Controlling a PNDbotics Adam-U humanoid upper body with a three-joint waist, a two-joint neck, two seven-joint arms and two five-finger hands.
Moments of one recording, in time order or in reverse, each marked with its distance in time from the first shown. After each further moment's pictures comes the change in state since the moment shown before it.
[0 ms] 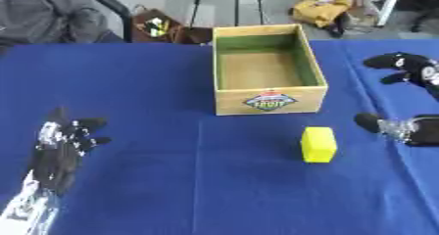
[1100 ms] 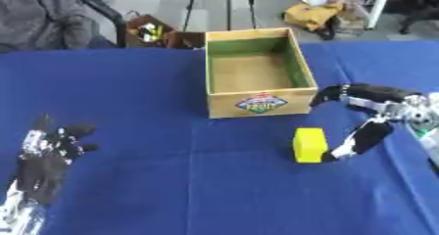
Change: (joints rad) left arm 0.001 0.000 -0.007 0.005 0.000 0.000 -0.009; right arm -0.239 0.168 0.137 0.419 0.576 -0.215 0.289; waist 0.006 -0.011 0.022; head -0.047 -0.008
